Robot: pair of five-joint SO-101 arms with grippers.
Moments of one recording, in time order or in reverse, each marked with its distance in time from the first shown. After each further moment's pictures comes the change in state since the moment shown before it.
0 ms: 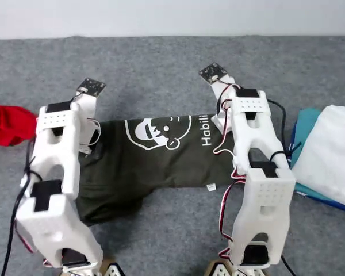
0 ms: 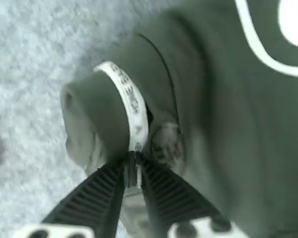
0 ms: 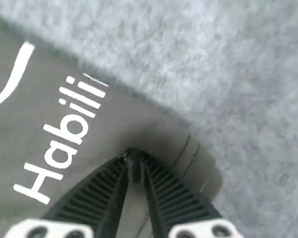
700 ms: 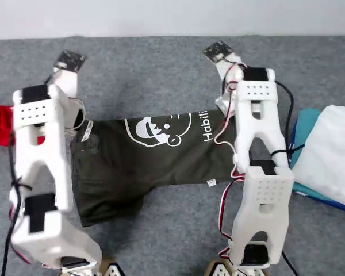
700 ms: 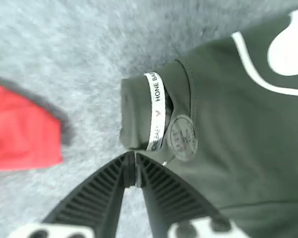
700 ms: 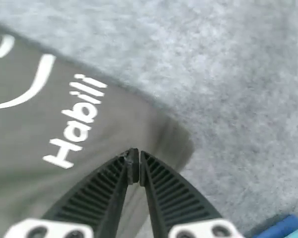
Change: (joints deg) left arm -2.7 -13.0 -10.0 12.2 0.8; right arm -0.7 1.1 -23.5 23.0 0.0
